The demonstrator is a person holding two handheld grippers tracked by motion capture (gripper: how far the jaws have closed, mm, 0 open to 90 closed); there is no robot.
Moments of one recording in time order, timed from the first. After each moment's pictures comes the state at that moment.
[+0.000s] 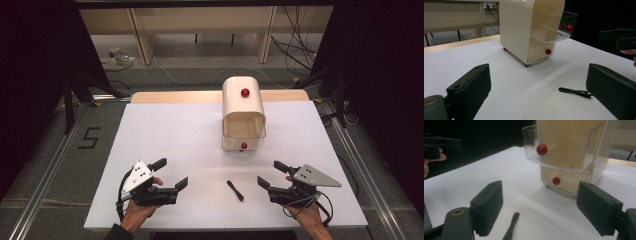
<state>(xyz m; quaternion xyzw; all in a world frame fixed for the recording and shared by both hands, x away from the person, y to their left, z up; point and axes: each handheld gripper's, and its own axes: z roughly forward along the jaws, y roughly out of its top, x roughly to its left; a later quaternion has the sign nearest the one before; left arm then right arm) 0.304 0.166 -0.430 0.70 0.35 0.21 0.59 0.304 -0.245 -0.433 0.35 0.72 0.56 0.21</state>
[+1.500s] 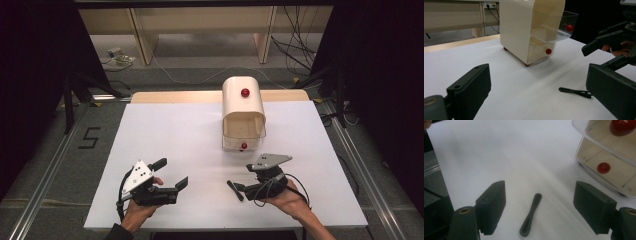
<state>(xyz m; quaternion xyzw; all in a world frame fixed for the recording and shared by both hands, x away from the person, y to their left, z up) 0.305 0.165 -0.431 0.70 0.35 0.21 0.59 0.338 -0.179 -0.419 0.29 0.87 0.39 0.11</state>
